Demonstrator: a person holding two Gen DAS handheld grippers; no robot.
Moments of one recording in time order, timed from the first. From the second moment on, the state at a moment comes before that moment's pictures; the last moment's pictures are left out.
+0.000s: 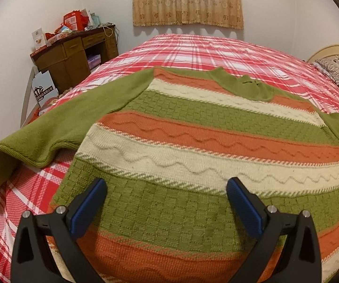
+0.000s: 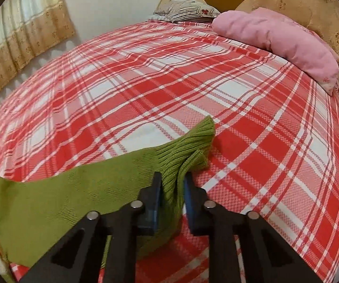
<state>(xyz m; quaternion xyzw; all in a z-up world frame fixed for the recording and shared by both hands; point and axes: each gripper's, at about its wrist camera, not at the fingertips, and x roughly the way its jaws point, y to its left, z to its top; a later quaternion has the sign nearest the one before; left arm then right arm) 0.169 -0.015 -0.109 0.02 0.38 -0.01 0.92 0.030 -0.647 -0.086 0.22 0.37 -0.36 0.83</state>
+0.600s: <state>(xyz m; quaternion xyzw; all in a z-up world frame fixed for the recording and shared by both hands) 0.170 -0.012 -0.108 0.02 0.39 -0.02 0.92 0.033 -0.524 0.050 0.23 0.26 -0.23 0.91</state>
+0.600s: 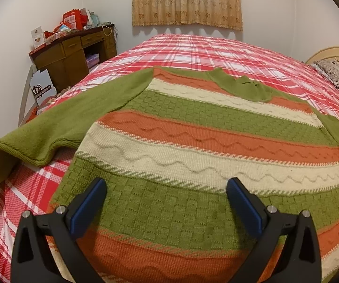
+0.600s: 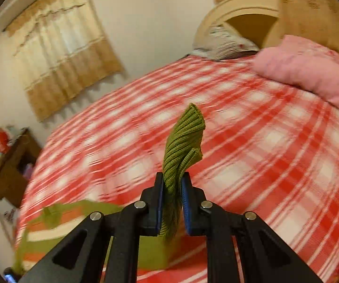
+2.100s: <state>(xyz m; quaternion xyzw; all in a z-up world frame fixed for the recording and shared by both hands) 0.137 0.102 -0.117 -0.05 0.34 0.07 0.94 0.237 -0.097 -0.094 0.19 0.38 0.22 0.88</state>
